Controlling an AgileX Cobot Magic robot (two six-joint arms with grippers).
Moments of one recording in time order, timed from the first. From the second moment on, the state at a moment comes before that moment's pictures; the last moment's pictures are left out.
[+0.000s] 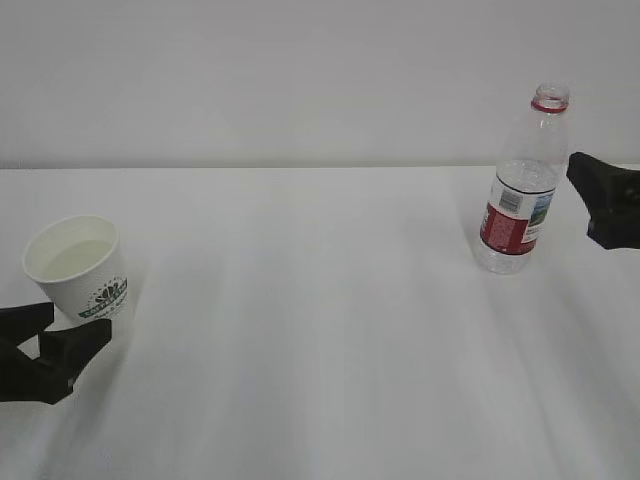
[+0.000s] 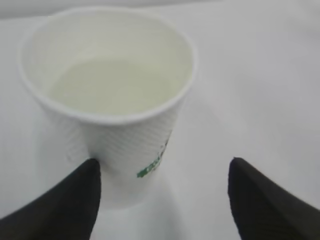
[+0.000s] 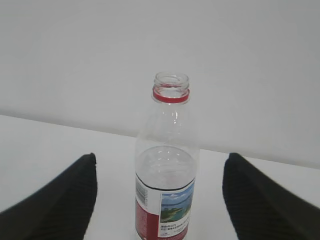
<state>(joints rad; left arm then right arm) -0.10 1.80 -0.16 0.34 -1.16 -0.13 0.11 1.26 -0.34 -0.08 -0.68 -0.05</state>
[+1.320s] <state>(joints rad) -0.10 1.35 -0.14 0.36 -1.15 -0.50 0.11 0.76 -0.40 -0.02 -0.15 -0.02</state>
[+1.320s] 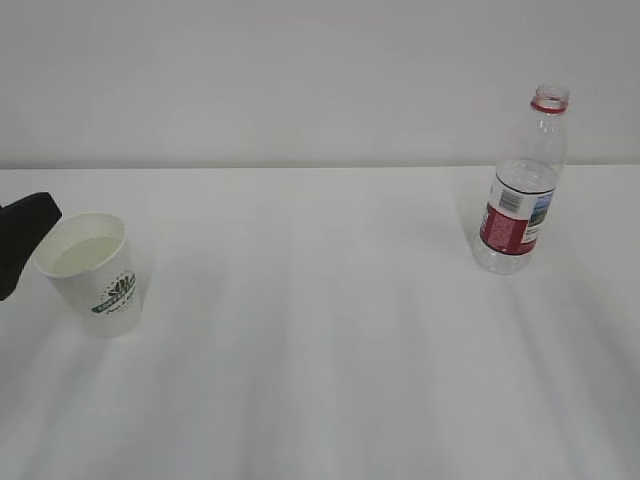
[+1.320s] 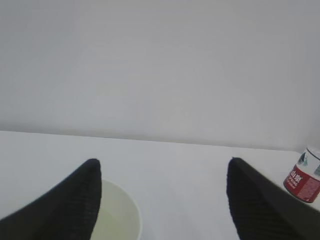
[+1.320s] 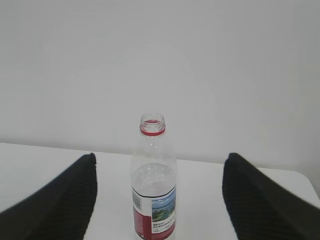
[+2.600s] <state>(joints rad) -0.10 0.96 -0.44 0.45 -0.61 -0.57 0.11 0.75 -0.72 -0.02 0.21 -0.02</state>
